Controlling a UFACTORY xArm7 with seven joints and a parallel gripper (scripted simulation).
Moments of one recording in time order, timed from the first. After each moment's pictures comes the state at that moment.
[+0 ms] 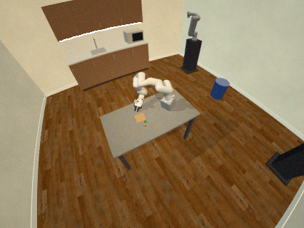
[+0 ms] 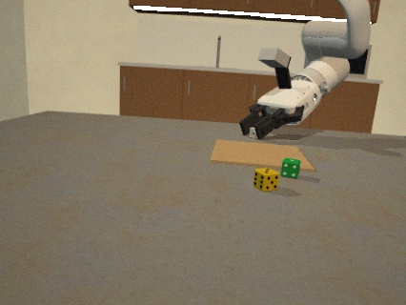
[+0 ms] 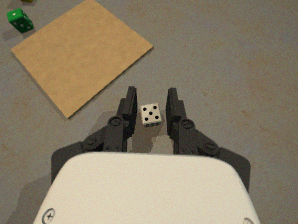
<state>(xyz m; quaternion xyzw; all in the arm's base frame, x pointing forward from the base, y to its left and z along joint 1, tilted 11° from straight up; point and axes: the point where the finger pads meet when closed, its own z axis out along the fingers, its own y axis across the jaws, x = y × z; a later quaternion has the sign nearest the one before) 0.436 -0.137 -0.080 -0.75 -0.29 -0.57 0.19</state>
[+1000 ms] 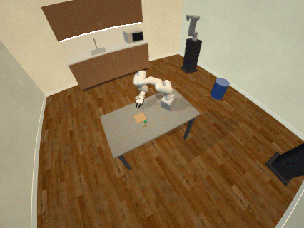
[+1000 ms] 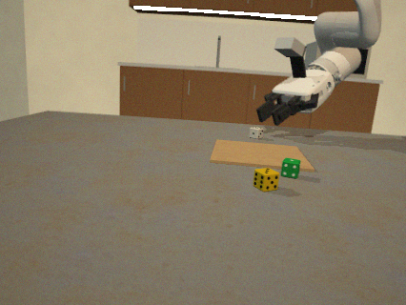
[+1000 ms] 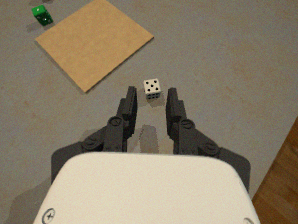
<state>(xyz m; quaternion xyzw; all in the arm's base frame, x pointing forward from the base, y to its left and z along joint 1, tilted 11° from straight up) 0.399 -0.167 -0.064 -0.75 -0.29 -0.57 0.19</state>
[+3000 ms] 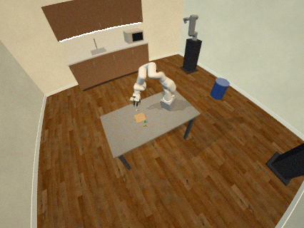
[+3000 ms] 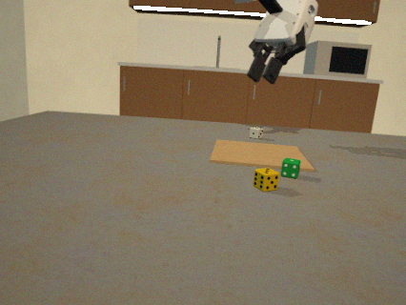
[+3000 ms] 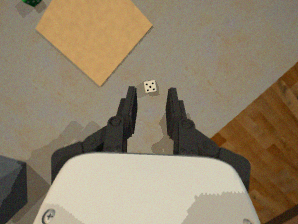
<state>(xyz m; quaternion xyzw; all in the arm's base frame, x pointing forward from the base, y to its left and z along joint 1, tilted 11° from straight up) 0.412 -0.152 0.022 -0.88 -0.34 -0.31 0.08</state>
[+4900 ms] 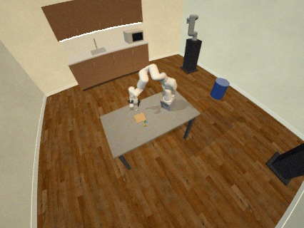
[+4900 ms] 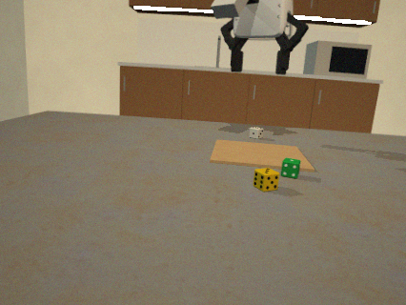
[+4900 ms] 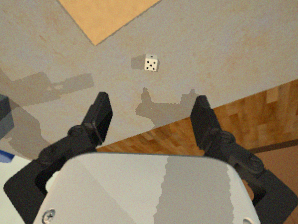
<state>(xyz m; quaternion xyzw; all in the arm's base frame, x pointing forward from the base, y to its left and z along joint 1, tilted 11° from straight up) 0.424 -0.140 0.029 -0.87 -0.48 -0.09 -0.01</state>
